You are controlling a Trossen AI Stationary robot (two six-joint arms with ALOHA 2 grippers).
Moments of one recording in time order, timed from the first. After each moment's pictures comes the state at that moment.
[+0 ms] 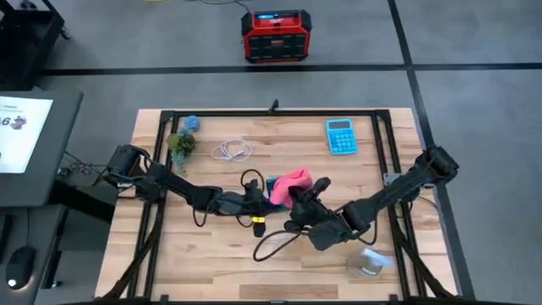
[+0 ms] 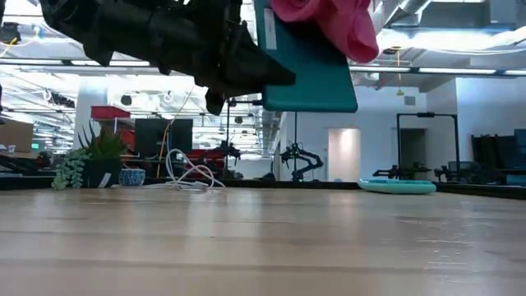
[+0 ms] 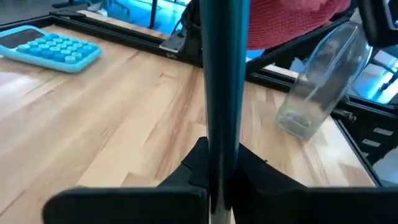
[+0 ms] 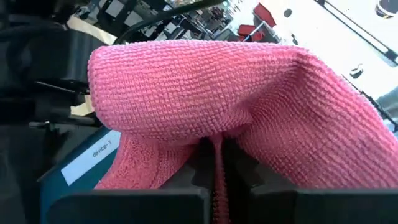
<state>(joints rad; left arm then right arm) -0.29 1.71 0.75 0.70 -0.36 -0.34 0.50 1.67 1.21 0.00 1.32 -0.29</state>
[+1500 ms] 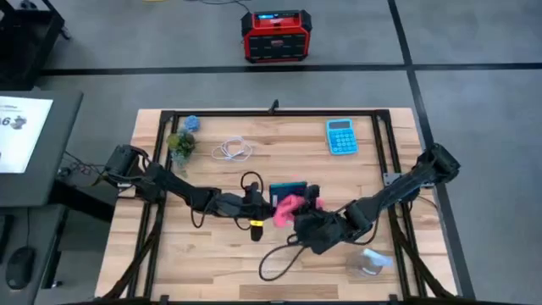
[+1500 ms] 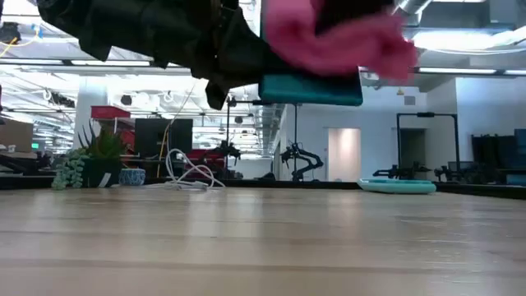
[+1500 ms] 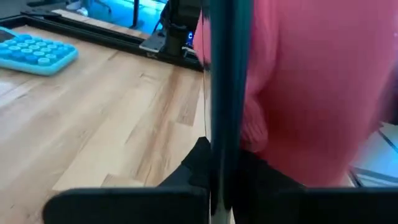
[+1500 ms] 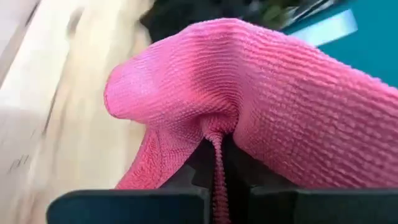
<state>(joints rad) -0.31 1.69 0.75 0.70 -0.32 -0.34 0.51 1.64 1.25 -0.52 0.82 -0.01</state>
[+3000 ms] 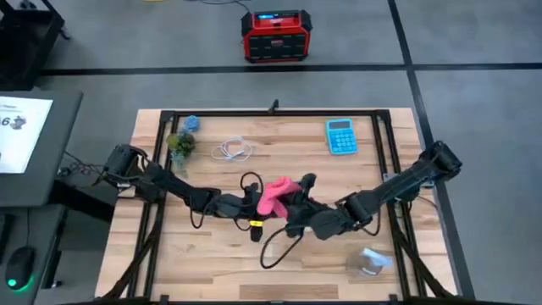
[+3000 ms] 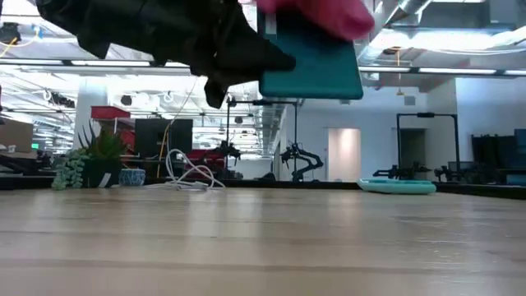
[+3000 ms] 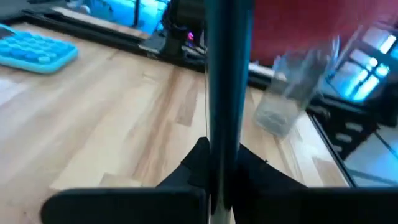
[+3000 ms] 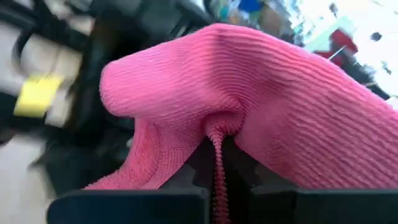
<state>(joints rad) -0.31 1.69 0.75 0.68 -0.31 -0.35 0.47 1.62 1.27 -0.03 0.96 -0.38</state>
